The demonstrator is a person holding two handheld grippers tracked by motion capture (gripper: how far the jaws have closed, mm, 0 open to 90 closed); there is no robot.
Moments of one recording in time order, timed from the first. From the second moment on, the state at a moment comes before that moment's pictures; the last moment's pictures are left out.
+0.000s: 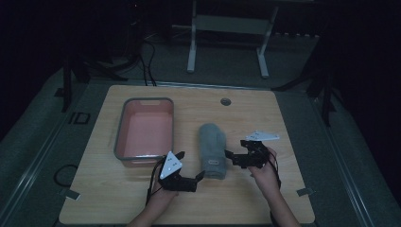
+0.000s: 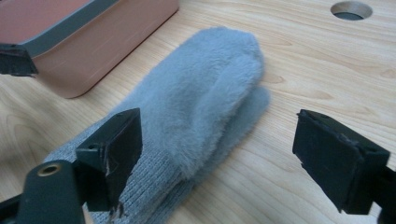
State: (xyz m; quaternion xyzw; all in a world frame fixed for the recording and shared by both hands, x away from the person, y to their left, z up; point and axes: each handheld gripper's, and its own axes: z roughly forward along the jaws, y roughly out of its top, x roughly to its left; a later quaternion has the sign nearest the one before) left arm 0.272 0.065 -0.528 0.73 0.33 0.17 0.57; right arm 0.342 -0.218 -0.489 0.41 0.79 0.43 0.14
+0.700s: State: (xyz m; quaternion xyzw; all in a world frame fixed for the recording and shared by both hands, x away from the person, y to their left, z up) left arm 0.338 0.033 -0.530 0.76 0.40 0.13 0.49; right arm 0.372 -0.204 -0.513 0.45 0.78 0.43 0.07
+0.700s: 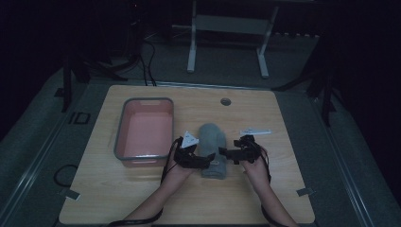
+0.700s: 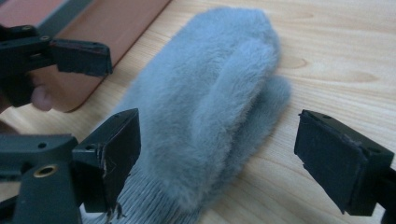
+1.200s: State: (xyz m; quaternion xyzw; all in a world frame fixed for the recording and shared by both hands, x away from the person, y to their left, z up) left arm 0.352 0.032 -0.548 0.77 0.47 0.07 0.43; right arm 0.379 -0.192 -0.540 0.48 0.78 0.39 0.02
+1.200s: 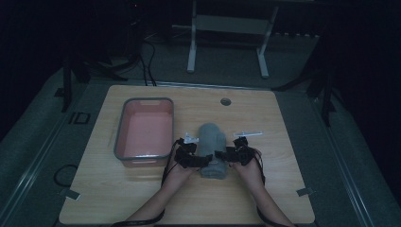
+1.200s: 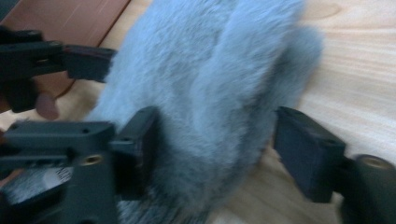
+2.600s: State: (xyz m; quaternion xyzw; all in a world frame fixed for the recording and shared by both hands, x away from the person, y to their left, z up) left arm 0.375 0.035 -0.518 0.78 0.38 -0.03 0.49; right arm 0.373 -0.192 -0.510 0.46 0.77 0.44 0.00
